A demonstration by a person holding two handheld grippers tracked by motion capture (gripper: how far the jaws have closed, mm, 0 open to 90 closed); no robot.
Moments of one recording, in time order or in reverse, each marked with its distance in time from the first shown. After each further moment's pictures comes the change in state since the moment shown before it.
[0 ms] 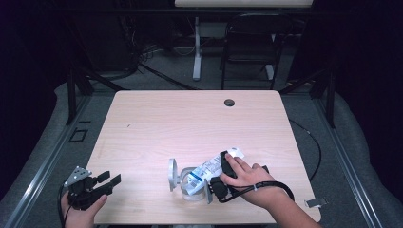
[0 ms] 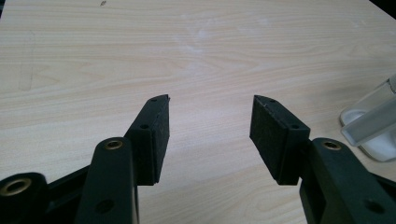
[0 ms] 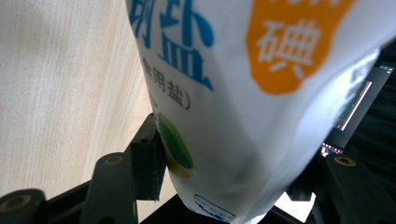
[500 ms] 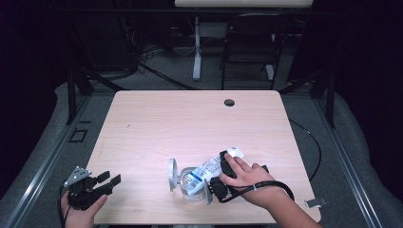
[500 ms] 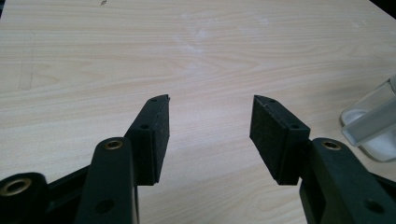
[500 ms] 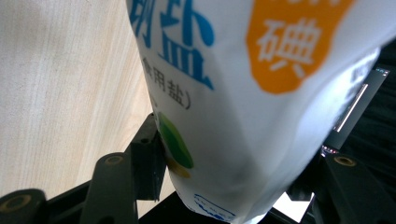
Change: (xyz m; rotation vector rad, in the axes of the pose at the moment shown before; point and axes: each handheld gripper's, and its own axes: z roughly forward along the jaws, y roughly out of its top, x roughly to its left) left arm 0.001 0.000 0.000 0.003 -0.001 -0.002; right arm -0.001 0.001 -0.001 0.010 -0.009 -0.023
